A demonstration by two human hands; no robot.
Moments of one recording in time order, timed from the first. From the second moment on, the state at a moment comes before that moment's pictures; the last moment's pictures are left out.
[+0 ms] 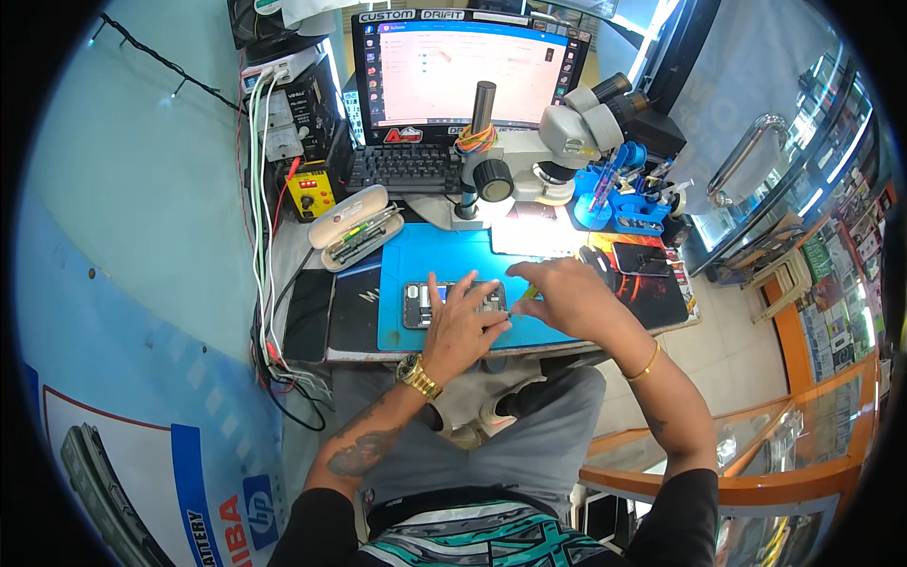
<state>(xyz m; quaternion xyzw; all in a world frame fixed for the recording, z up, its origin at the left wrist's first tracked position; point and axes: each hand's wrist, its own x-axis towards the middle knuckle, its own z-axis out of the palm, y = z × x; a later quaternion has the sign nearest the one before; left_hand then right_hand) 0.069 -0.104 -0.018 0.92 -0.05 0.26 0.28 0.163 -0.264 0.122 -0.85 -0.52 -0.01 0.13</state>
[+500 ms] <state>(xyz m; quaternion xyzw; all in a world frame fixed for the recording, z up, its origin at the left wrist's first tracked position) 0.067 -0.099 -0.016 0.90 -0.04 0.27 0.34 0.173 -0.274 0.123 -0.83 -0.47 0.01 0.30</state>
